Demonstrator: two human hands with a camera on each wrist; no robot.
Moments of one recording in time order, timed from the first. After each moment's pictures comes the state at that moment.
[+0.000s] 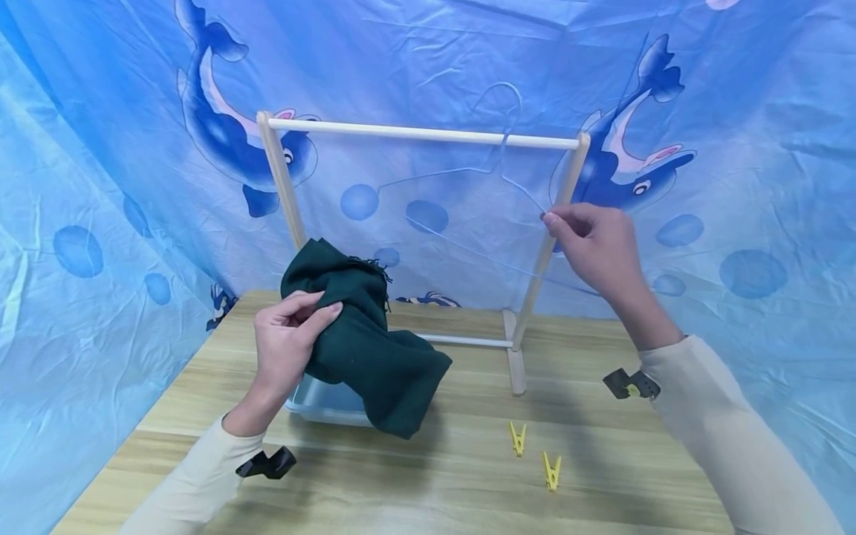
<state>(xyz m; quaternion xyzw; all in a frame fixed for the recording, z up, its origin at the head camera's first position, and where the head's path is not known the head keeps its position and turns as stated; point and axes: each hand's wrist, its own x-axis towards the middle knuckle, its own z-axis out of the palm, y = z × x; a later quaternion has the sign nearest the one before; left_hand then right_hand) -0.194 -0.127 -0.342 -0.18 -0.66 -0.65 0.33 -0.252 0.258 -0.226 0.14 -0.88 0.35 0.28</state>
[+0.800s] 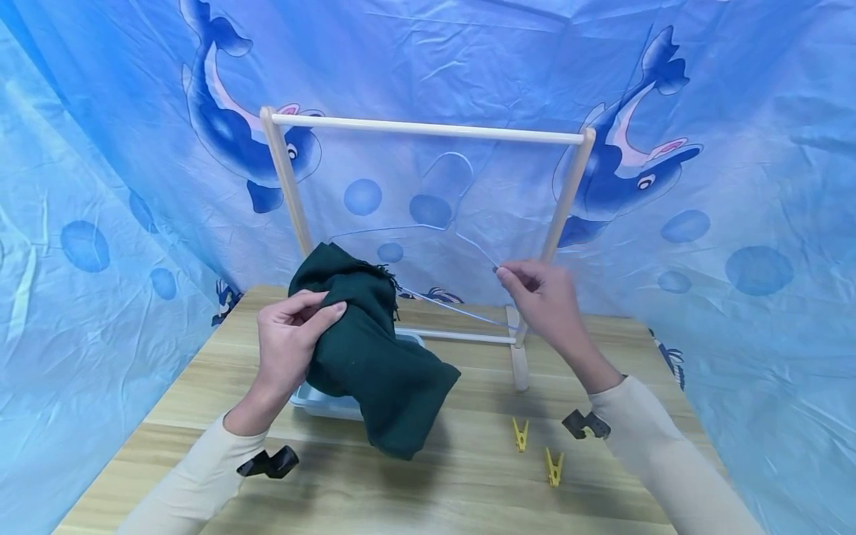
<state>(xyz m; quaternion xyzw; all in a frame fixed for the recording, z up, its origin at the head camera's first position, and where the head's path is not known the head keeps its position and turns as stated) -0.183 -0.128 -0.336 -0.17 -0.67 -0.66 0.30 -0.245 0.215 -0.310 0.25 -0.82 0.41 0.29</state>
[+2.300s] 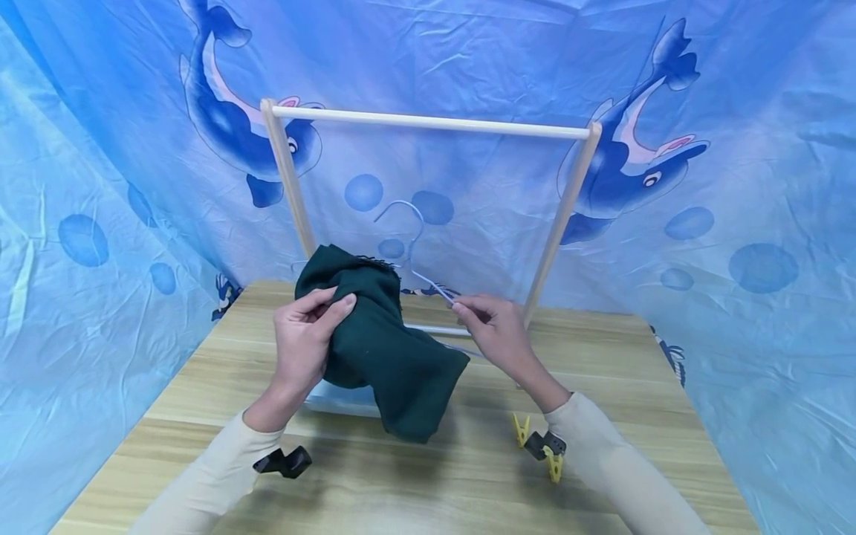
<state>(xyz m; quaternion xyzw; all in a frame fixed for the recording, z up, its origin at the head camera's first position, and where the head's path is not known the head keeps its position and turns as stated) -0.196 -0.112 -0.349 -0.15 -0.60 -0.73 0.29 -0.242 0.164 -0.365 0.27 -0.80 0.50 0.18</state>
